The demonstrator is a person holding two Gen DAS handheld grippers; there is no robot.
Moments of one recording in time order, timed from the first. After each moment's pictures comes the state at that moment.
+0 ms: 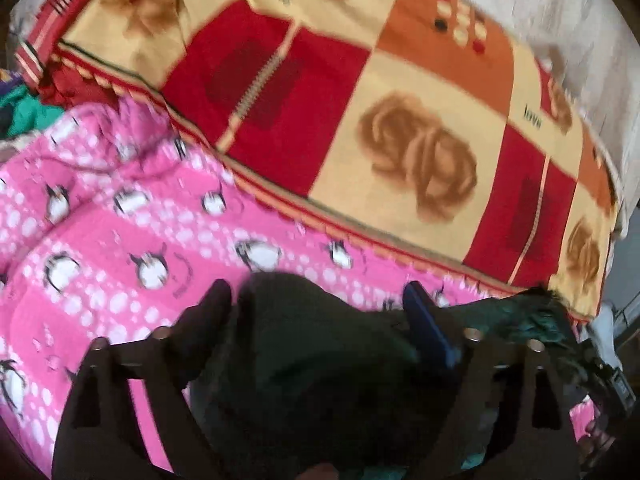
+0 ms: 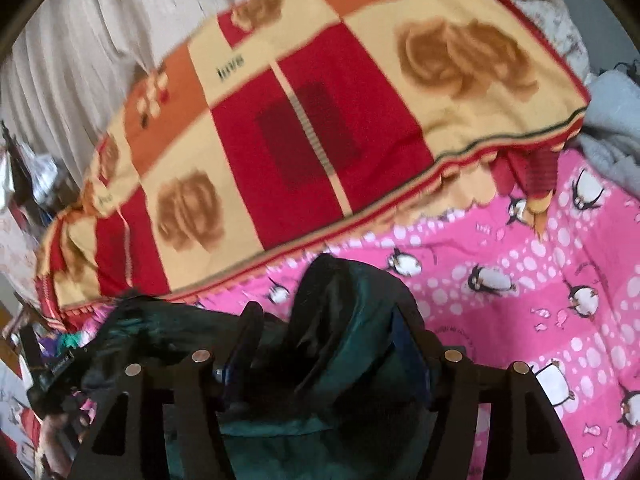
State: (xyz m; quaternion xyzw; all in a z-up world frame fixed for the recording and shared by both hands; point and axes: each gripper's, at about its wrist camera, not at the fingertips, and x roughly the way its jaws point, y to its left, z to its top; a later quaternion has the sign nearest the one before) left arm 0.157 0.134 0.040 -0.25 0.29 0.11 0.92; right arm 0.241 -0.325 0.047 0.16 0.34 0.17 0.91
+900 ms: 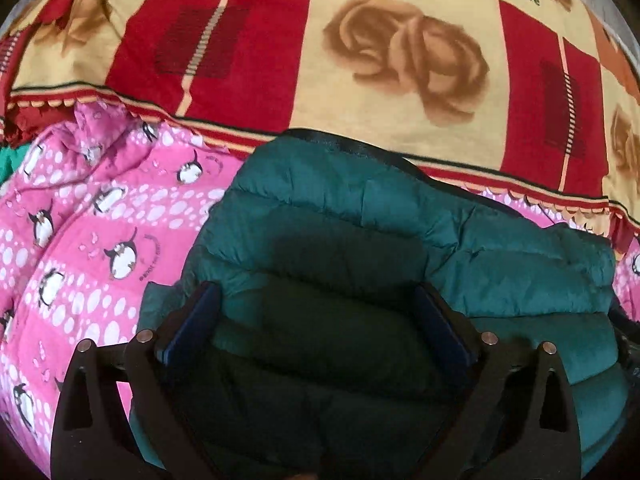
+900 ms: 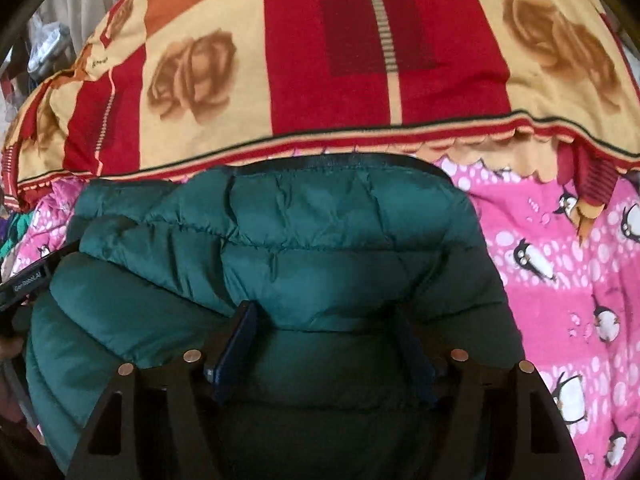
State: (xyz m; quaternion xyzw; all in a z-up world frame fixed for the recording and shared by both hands) left arm 0.209 0.077 -0.020 -0.12 0.40 0.12 0.90; right arm 0.268 -0.248 -0.026 -0.03 0.45 0.18 0.87
